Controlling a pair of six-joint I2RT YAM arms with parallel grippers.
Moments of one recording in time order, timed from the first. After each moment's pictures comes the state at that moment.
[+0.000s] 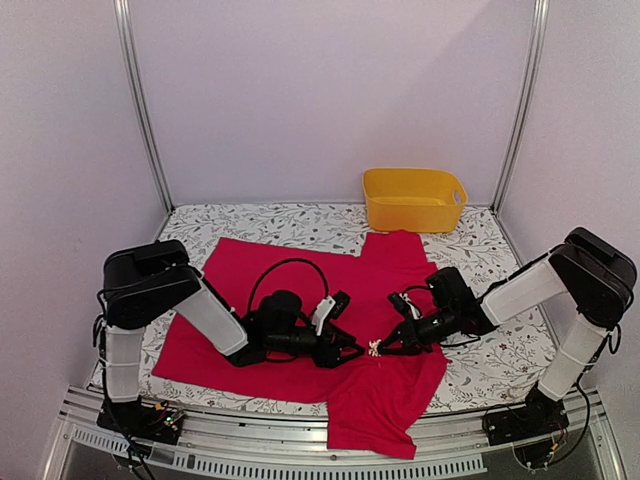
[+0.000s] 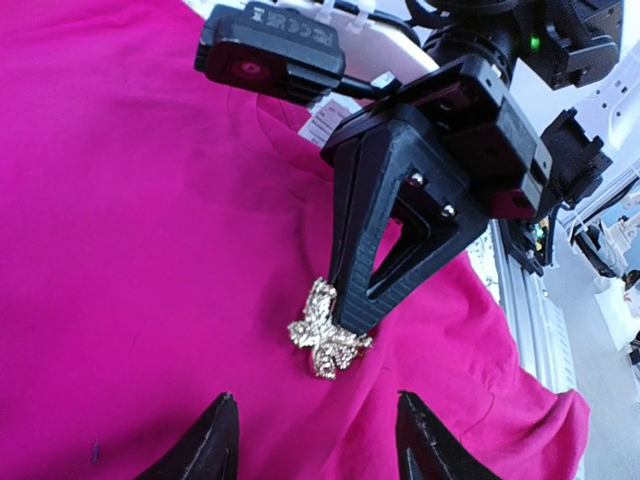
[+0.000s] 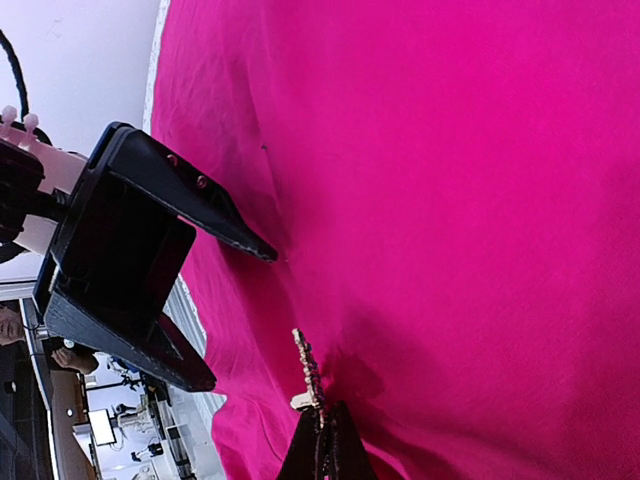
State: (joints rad) left arm -1.01 2.07 0.77 0.92 0.41 -0.42; right arm 0.65 1.71 0.57 0.25 -0.77 0.66
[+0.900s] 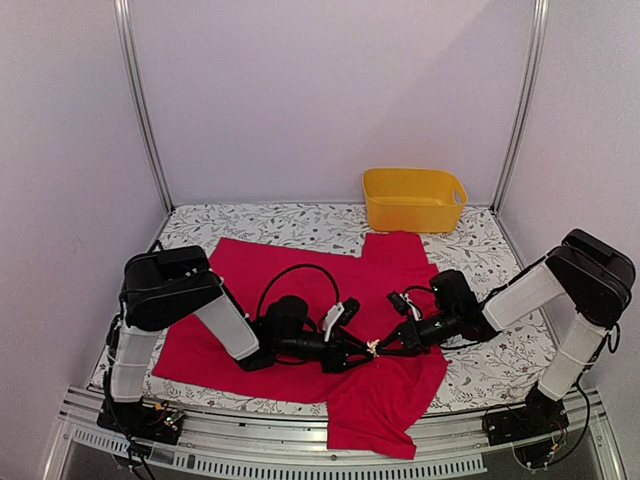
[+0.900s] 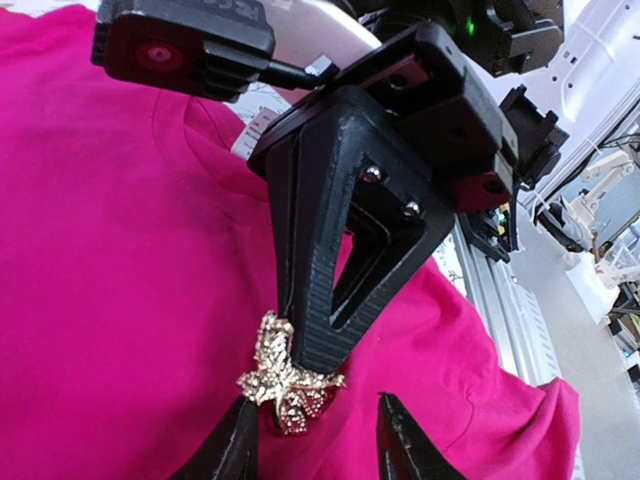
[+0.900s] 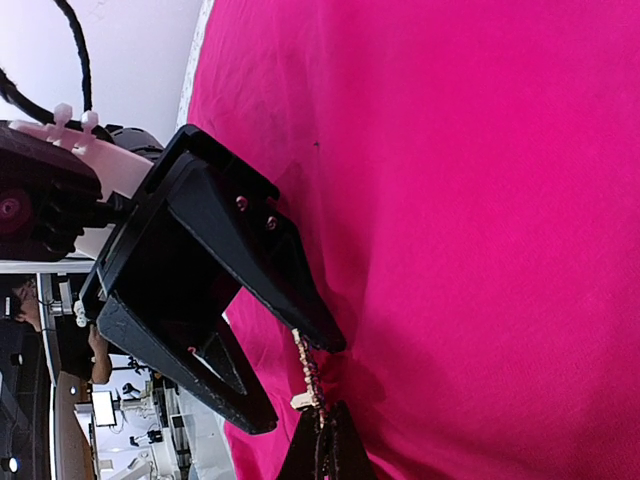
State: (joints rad) left arm -1.03 2.20 0.83 1.08 0.52 -0.41; right arm 0.65 1.71 0.52 0.42 -0.83 0.67
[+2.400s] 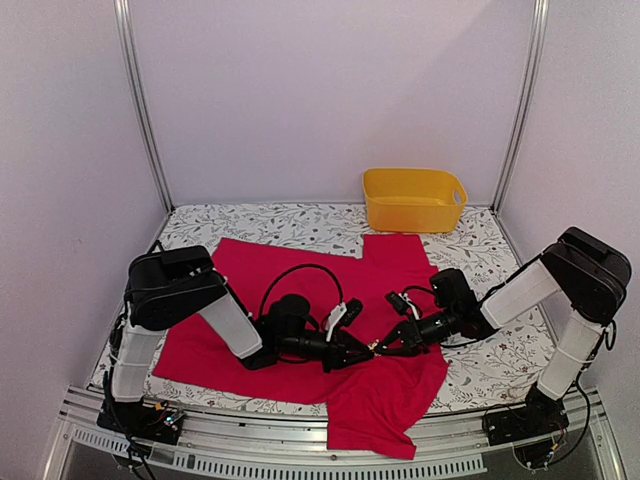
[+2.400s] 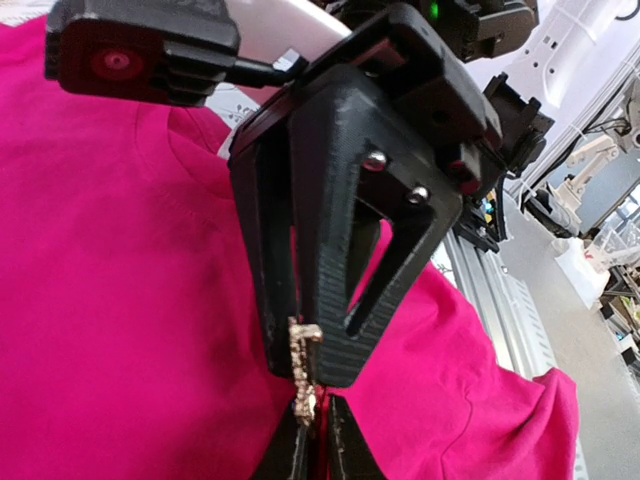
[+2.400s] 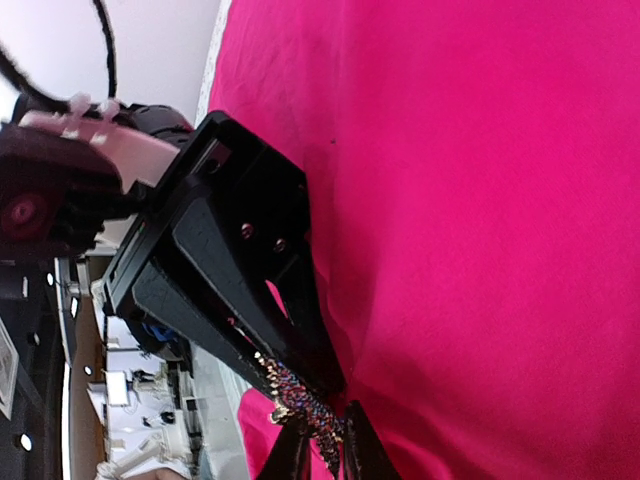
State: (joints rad) left arm -1.02 2.23 0.86 1.09 0.58 -0.38; right arm 0.63 1.75 0.53 0.44 -0.93 0.66
